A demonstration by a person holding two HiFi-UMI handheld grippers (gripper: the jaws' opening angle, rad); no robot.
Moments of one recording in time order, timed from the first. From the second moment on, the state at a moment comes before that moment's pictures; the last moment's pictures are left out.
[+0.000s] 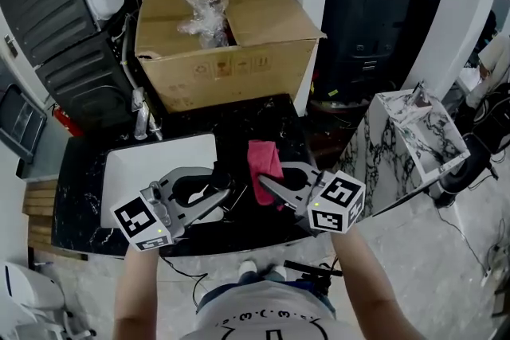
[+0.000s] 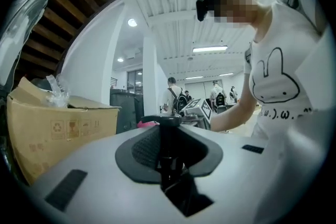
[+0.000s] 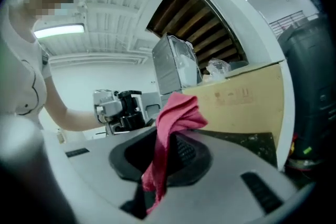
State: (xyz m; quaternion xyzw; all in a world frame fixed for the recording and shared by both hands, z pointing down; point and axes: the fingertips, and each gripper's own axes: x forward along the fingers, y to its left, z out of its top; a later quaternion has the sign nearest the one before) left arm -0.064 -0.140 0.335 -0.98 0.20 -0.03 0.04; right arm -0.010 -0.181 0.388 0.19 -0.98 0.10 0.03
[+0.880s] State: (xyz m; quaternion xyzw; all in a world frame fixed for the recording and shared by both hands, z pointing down) left arm -0.055 -0.123 0.323 -0.99 0.14 -0.05 0.06; right arm -0.046 -0.169 0.420 -0.02 -0.97 0.23 0.03
